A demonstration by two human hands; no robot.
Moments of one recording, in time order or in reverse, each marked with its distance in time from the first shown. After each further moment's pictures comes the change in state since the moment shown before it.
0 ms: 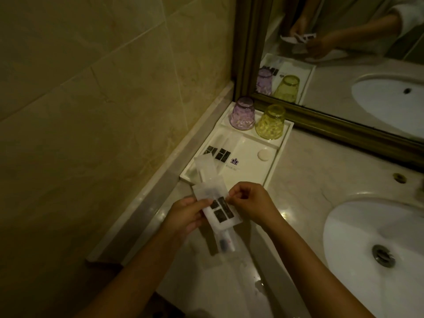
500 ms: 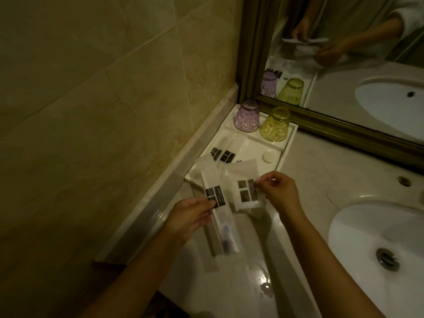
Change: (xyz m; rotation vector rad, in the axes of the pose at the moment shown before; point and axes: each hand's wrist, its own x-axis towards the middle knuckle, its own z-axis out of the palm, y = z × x) left_hand 0.003 0.002 -0.010 0.034 -0.014 0.030; right_hand 0.017 0.012 -0.024 0.189 0.380 0.111
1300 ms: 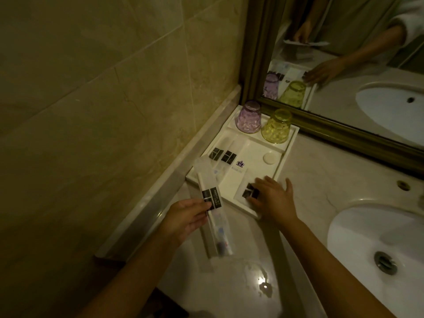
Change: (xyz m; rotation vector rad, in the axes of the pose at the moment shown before) left_hand -0.002 -0.002 -0.013 -0.056 -0.007 -0.023; right_hand 0.016 0.044 0.001 -1.045 -0.148 -0.471
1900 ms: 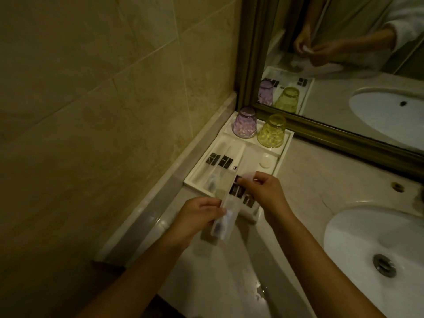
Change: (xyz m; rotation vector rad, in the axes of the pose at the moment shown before) left_hand -0.018 0.010 0.034 0.404 -0.051 0.138; right_hand -0.009 -0.058 -0.069 1.235 0.033 0.374
